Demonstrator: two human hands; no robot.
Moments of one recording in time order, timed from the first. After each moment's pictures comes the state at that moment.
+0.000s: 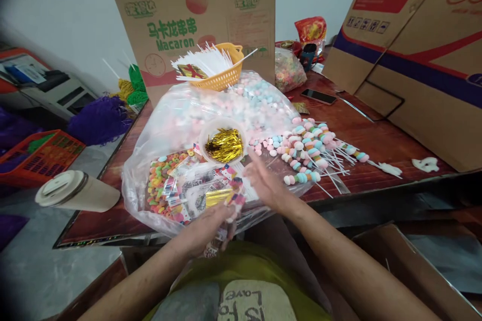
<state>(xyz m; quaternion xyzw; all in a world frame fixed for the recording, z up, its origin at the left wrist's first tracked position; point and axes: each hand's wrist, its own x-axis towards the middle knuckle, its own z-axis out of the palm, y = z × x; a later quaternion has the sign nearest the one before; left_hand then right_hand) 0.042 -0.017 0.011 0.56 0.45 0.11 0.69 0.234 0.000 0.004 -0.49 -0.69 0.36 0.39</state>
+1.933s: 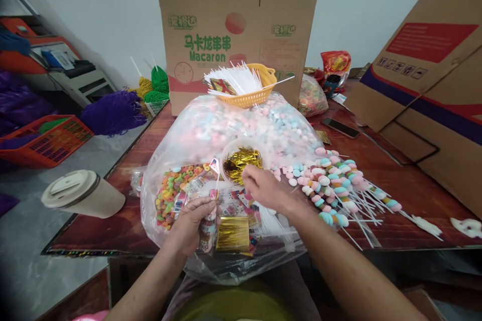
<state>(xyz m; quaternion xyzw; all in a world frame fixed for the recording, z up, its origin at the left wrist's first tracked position) -0.005 0.035 -0.009 0.22 0.50 0.49 0.68 0.189 0.086 0.031 -0.52 -0.82 0.20 0.10</state>
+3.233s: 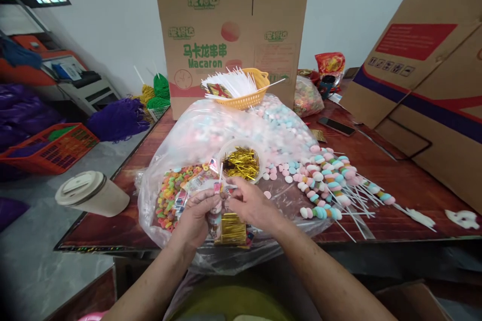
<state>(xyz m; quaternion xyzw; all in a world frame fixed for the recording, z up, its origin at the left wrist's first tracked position) 0.020 0.028 0.016 0.24 0.41 0.54 0.69 0.168 0.044 0.017 -0.46 -0.66 0.51 0.30</state>
